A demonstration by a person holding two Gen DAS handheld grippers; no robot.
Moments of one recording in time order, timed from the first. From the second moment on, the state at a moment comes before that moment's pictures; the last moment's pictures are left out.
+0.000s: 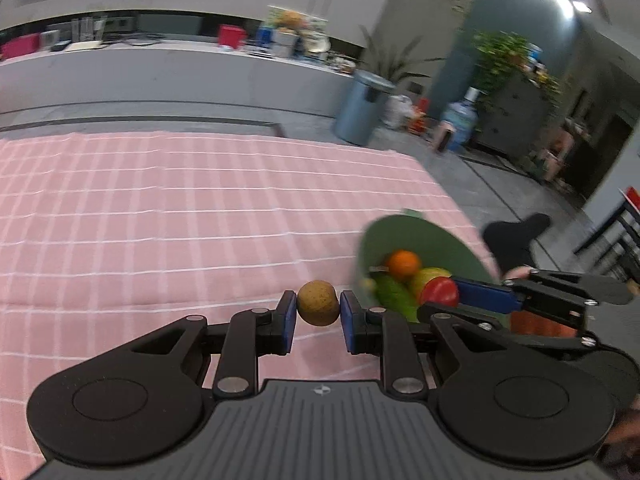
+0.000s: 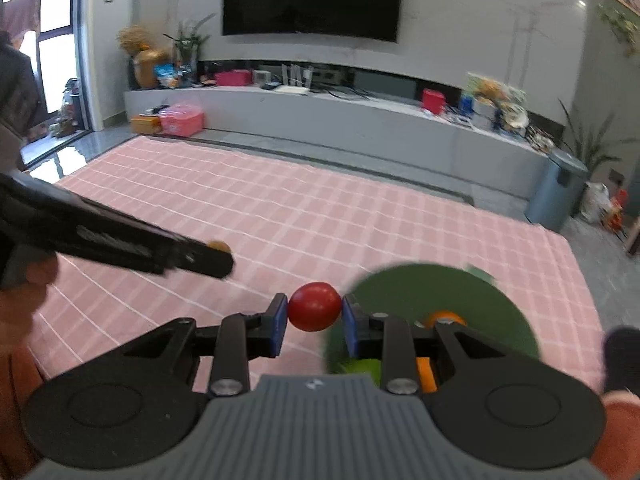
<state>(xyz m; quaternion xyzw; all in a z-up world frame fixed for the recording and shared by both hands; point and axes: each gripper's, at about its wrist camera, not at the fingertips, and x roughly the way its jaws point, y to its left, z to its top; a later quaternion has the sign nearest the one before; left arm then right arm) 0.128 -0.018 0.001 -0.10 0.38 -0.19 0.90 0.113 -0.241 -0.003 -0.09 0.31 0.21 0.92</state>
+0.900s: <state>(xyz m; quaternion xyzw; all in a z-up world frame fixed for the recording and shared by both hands) 0.202 -0.167 -0.042 0.02 0.45 -0.26 0.85 0.164 -0.341 -0.048 -0.13 0.42 0.18 0.88</state>
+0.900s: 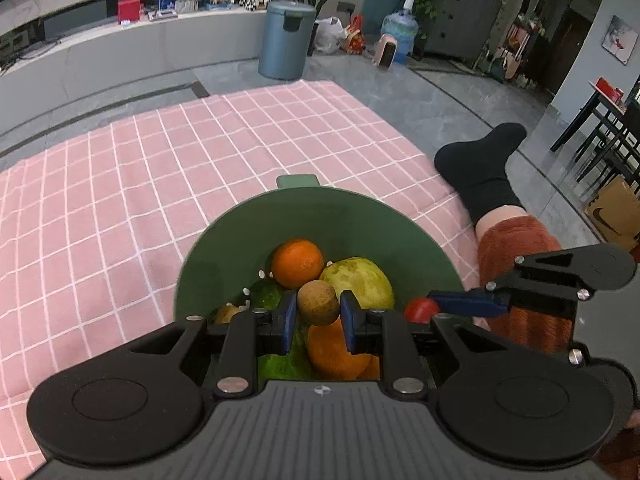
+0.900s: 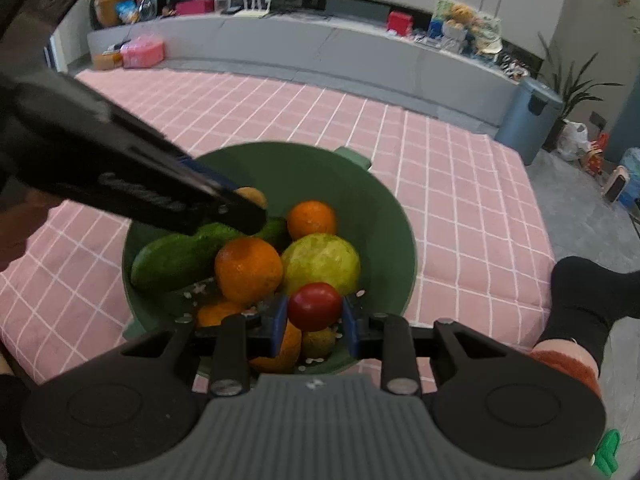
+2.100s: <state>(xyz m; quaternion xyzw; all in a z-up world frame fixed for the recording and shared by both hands) 0.162 -0.139 0.020 0.04 0.39 -0.22 0.89 0.139 -0.319 0.002 -0.16 0.40 0.17 0.89</state>
